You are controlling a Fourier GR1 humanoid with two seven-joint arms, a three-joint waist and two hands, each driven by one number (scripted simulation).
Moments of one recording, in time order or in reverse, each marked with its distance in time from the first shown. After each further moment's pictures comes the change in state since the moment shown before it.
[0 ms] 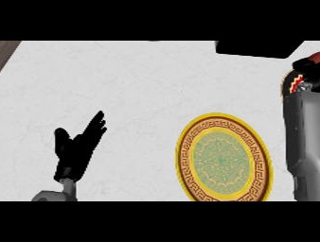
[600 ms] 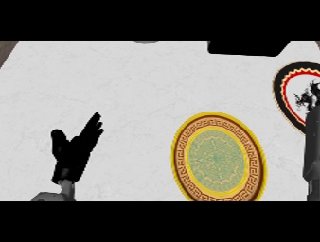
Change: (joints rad) left arm 0.012 -0.004 0.020 0.011 0.003 0.013 -0.008; right arm 0.040 -0.047 -0.266 0.114 0.212 -0.208 0.004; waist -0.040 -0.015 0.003
